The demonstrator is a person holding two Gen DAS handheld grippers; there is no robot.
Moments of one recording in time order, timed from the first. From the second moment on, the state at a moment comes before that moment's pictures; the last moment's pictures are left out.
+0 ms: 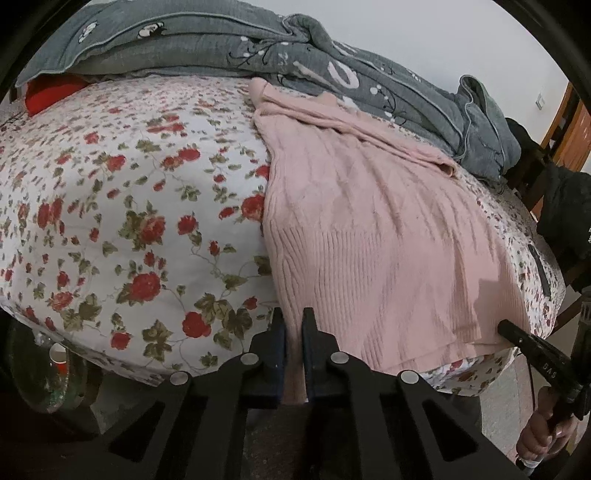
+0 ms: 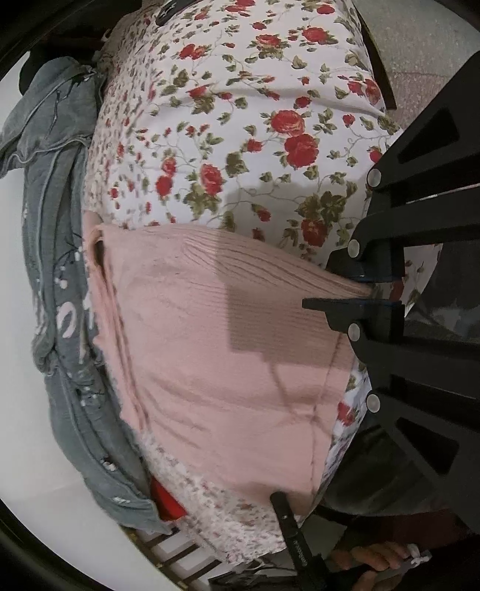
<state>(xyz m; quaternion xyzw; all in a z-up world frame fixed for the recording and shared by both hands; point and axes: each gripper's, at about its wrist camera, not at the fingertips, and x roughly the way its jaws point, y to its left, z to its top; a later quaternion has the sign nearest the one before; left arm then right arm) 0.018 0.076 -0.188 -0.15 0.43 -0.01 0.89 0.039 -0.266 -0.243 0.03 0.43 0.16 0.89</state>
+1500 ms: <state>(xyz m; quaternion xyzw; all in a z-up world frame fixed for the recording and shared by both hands) 0.159 0.132 -0.038 -0.26 0.32 -0.06 0.91 0.195 -0.285 -0.081 0.22 0.31 0.25 0.89</state>
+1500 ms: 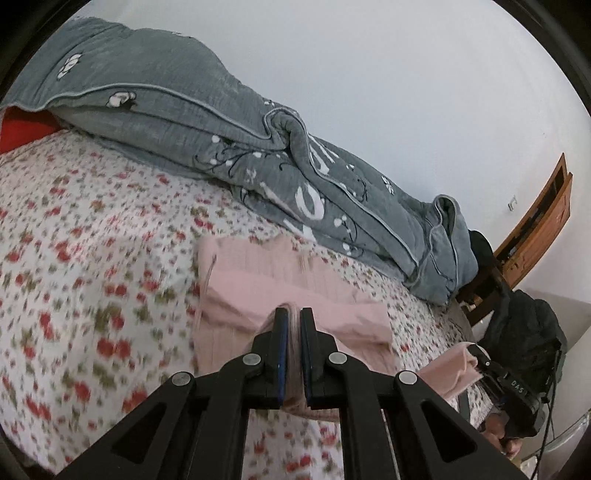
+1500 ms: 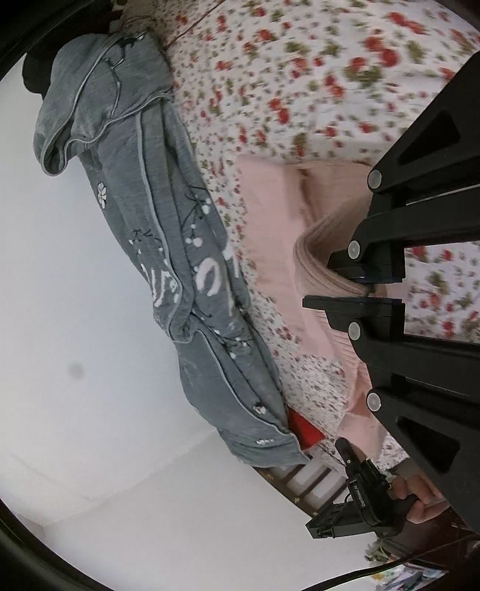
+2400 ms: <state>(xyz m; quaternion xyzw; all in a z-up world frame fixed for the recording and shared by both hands) 0.348 0.144 -0.081 -0.24 0.35 -0.03 0.91 0.379 -0.263 -0.113 0.23 0.33 0.23 0.89</state>
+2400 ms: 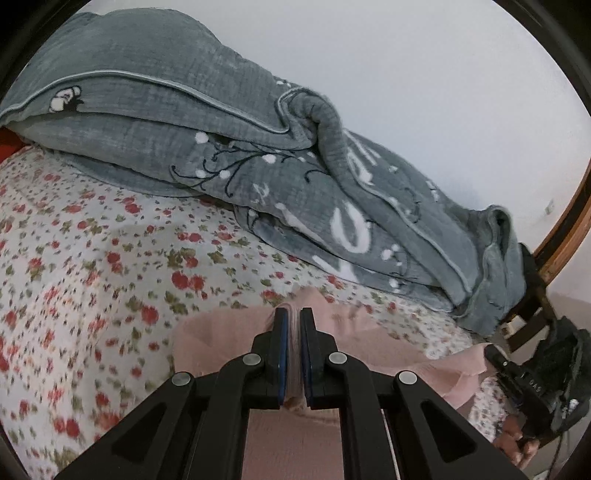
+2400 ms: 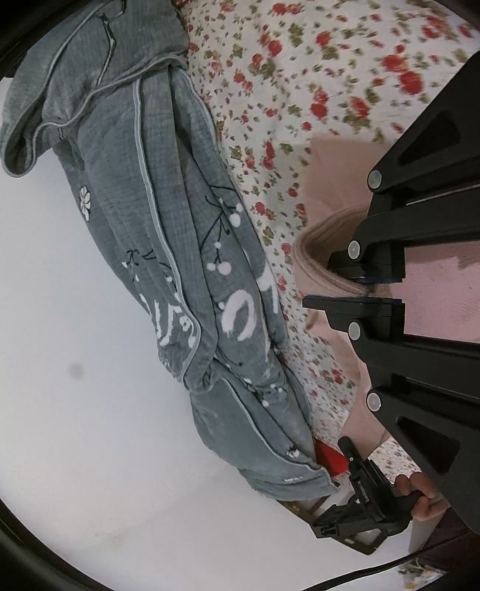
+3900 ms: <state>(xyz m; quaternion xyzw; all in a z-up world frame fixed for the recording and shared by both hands) 0.239 0.133 -0.144 -0.19 0.40 -0.04 0.90 0.293 -0.280 -0.189 0.12 0.41 0.19 0.88</state>
